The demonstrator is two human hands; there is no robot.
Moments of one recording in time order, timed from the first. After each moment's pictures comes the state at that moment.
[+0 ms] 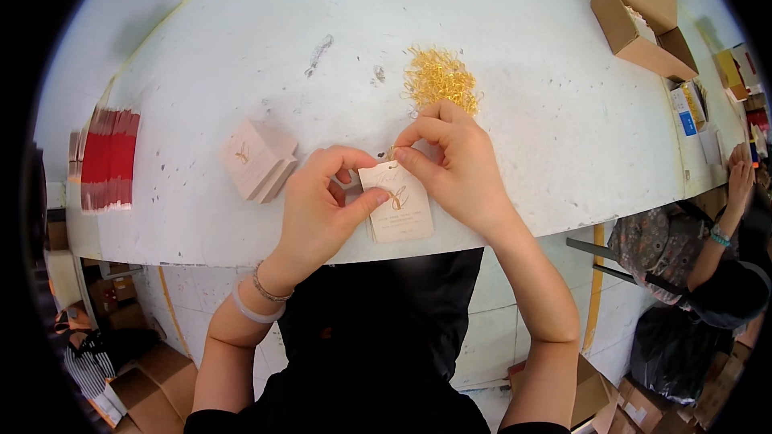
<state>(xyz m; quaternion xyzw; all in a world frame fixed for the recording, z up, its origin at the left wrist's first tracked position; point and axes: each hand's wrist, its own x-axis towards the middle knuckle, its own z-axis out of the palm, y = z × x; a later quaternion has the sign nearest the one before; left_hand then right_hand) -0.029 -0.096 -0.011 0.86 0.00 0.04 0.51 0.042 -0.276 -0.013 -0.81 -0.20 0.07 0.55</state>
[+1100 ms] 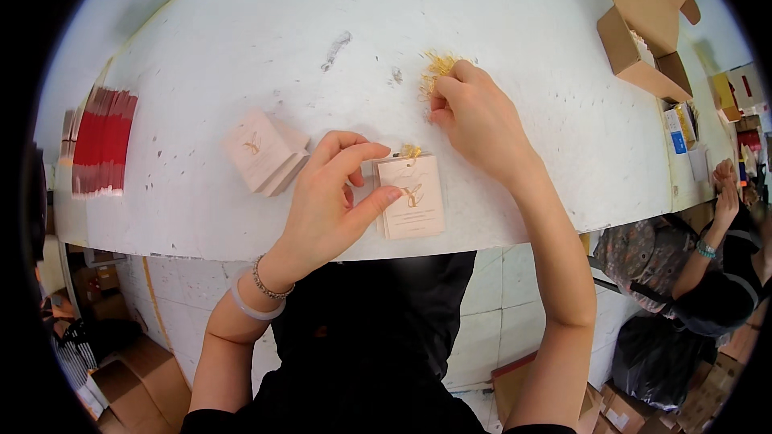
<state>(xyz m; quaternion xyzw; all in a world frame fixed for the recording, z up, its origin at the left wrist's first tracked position) -0.030 -0.085 -0.011 0.86 -0.06 0.08 0.49 0.093 -0.270 0.000 -0.91 -0.29 0.01 0.28</state>
